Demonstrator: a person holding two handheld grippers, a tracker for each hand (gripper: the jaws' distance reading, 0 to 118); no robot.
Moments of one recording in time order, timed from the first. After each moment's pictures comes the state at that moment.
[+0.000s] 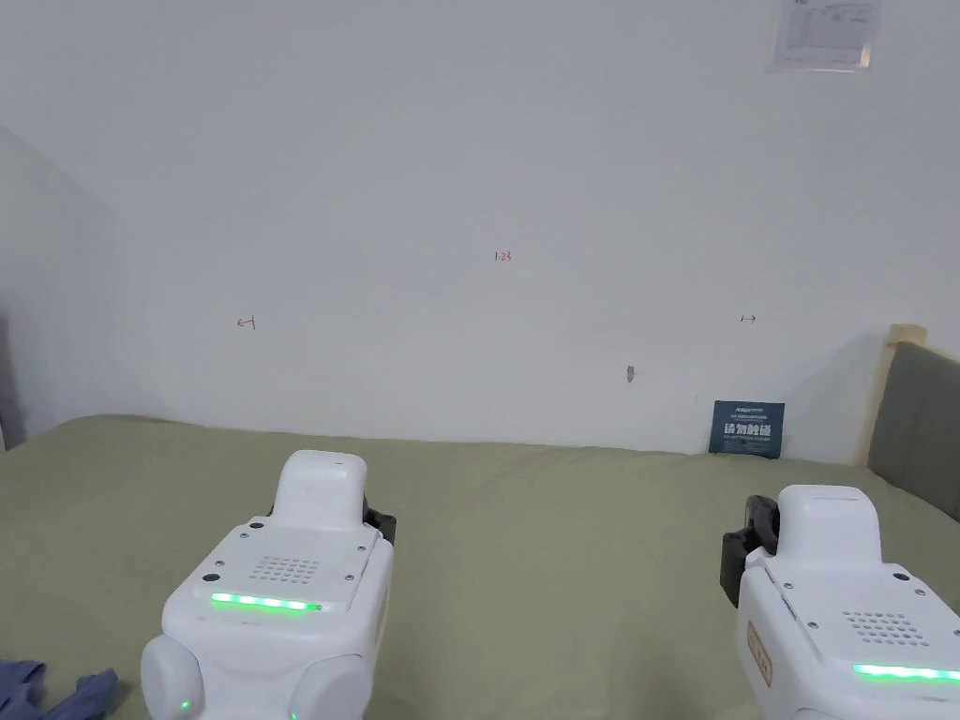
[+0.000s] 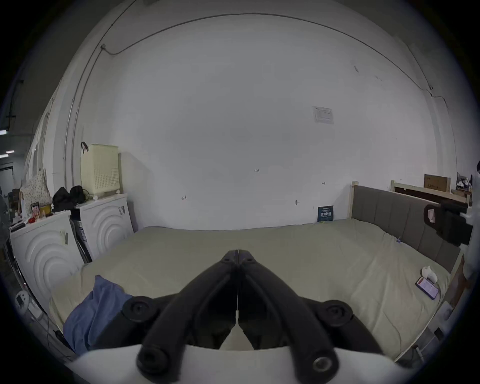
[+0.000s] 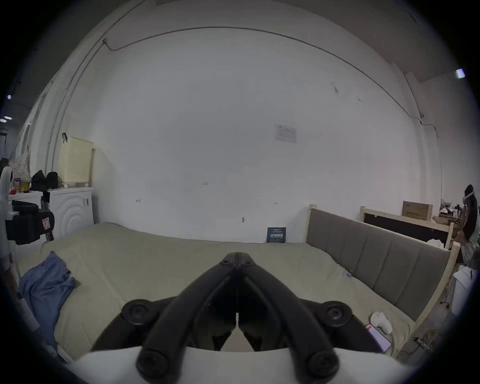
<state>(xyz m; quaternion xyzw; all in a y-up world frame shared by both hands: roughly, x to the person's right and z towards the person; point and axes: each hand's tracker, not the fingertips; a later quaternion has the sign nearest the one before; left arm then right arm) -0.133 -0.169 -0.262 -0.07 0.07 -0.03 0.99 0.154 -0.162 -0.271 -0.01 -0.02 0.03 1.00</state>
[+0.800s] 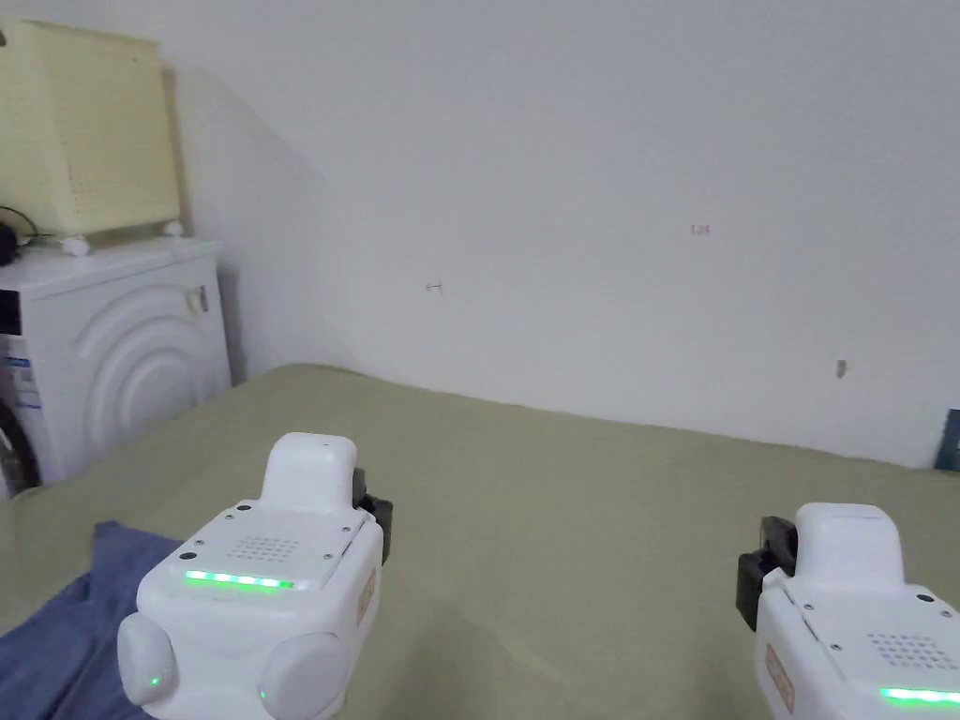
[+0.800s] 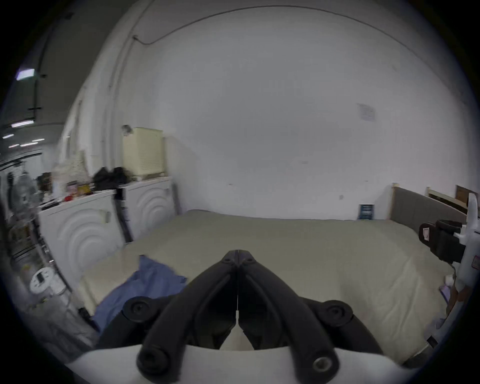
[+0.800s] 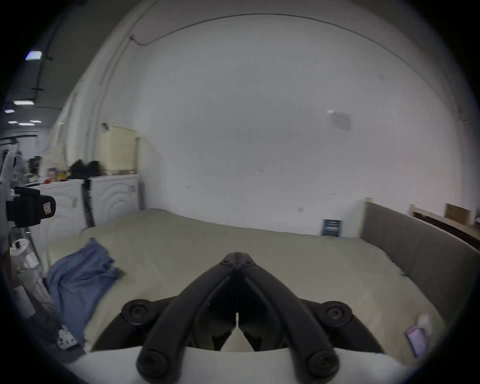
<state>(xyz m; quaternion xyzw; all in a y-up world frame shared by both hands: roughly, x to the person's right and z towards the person) -0.257 -0.179 -0.201 -0.10 0.21 0.01 0.97 0.030 -0.198 -0.313 -0.05 0.15 0.04 0.99</state>
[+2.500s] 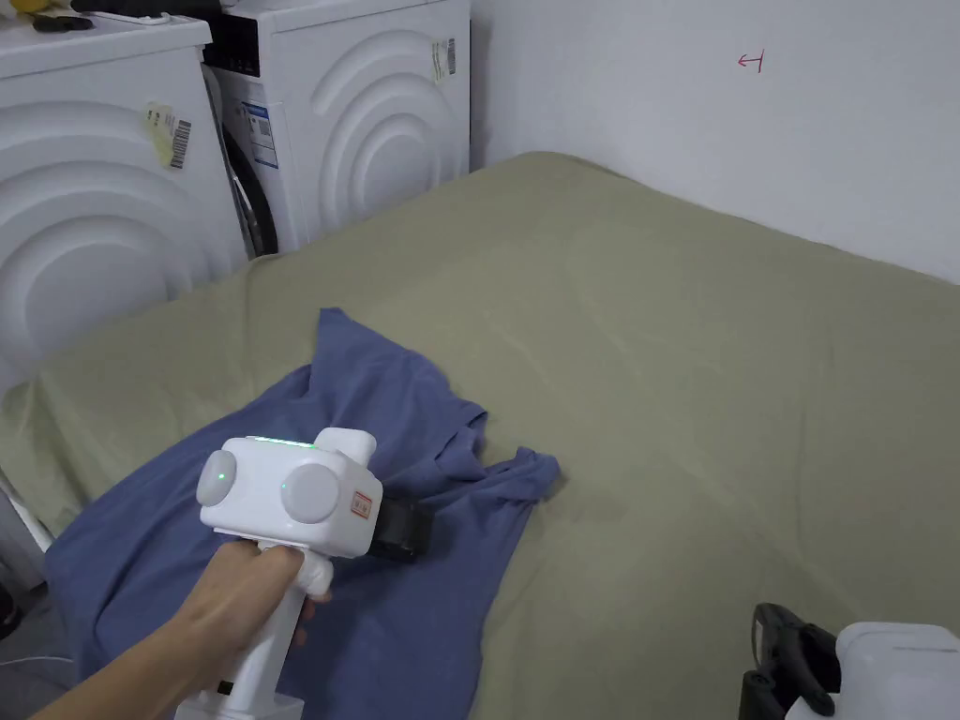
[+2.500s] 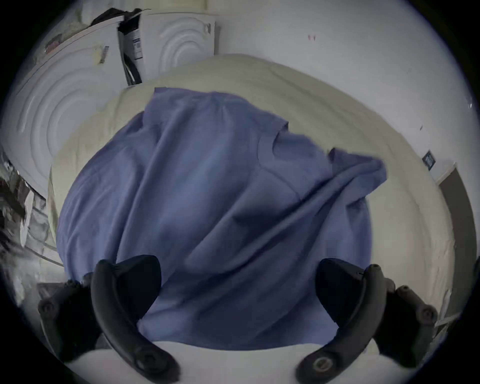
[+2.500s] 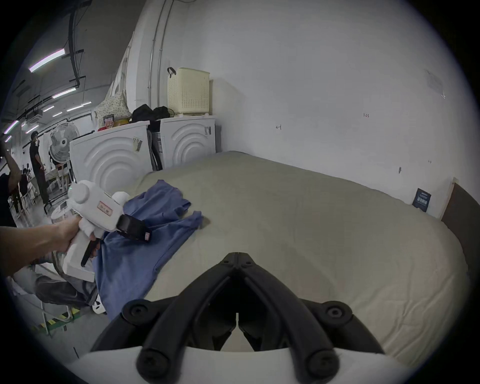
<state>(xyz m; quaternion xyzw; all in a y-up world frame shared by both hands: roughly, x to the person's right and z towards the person) -0.569 -0.437 -0.318 -0.49 0.22 0.16 0.83 -0.165 -0.335 -0.333 -0.21 0.34 0.08 0.91</state>
